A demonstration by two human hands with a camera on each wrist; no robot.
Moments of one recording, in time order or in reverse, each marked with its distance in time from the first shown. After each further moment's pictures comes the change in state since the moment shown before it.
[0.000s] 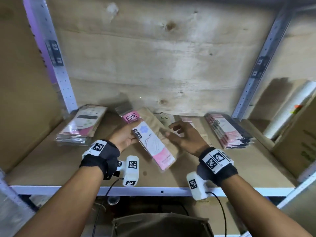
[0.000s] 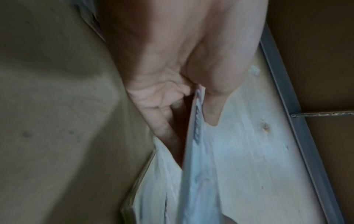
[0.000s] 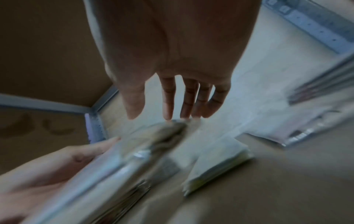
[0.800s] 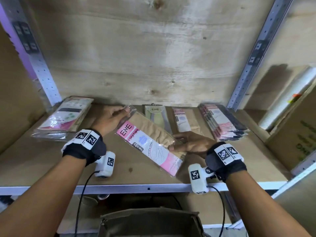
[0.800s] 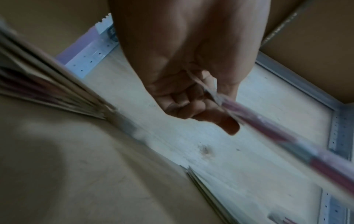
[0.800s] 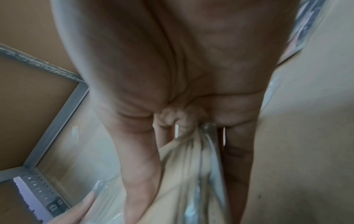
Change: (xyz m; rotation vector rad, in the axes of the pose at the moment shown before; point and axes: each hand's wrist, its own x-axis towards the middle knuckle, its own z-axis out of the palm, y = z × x) left_hand 0.036 0.005 -0.011 0.669 0.047 0.425; right_hand 0.005 0.060 -0.034 0.126 -0.519 0.342
